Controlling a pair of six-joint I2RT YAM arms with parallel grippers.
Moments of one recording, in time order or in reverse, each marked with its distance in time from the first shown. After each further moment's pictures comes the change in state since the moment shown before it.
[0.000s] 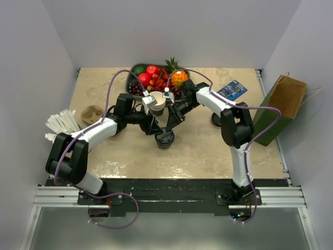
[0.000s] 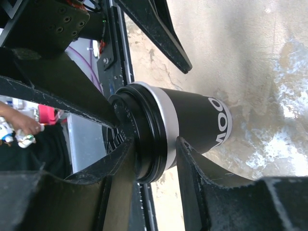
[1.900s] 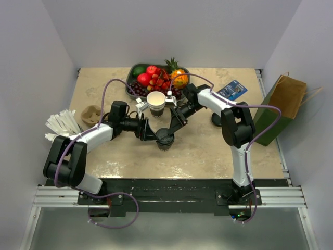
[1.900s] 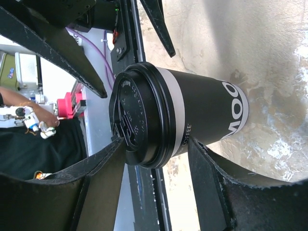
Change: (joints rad) left arm 0.076 -0.035 -0.142 0.037 0.179 -0.233; right arm -0.020 -0.003 -0.055 -0.075 -0.053 -0.055
